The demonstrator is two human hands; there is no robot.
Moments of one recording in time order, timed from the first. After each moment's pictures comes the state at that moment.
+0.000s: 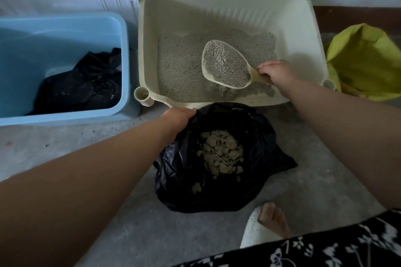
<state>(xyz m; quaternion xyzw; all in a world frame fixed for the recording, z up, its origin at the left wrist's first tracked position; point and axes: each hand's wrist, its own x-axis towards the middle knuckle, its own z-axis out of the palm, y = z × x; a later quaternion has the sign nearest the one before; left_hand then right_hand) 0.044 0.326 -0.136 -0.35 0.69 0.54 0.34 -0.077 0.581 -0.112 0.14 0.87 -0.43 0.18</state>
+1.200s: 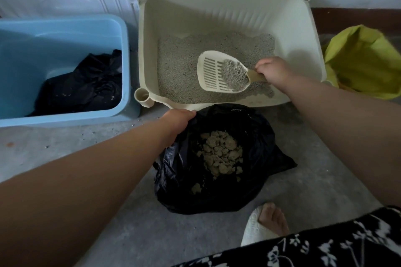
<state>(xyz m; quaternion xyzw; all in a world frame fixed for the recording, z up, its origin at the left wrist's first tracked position) 0.046 0.327 -0.130 -0.35 0.68 0.54 0.34 -0.088 0.579 -0.110 0.05 0.94 -0.26 0.21</state>
